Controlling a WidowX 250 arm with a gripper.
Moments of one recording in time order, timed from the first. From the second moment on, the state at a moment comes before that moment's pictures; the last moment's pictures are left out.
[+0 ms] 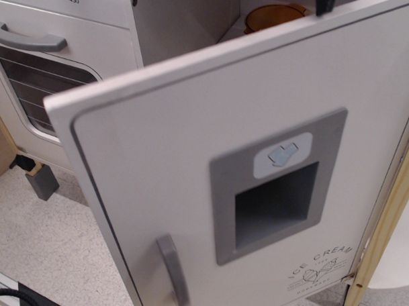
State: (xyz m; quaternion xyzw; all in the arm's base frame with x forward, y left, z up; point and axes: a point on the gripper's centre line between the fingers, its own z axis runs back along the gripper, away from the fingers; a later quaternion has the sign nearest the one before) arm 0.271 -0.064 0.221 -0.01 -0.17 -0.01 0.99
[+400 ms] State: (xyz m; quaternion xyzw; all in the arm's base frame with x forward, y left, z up) arm 0.285 -0.046 0.224 0.01 -0.18 0.05 0.98
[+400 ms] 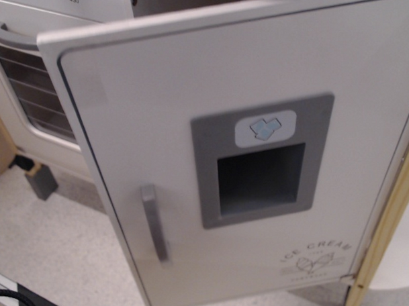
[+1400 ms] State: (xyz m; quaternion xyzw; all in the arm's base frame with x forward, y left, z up) arm 0.232 -0.063 0.207 0.02 -0.12 0.00 0.99
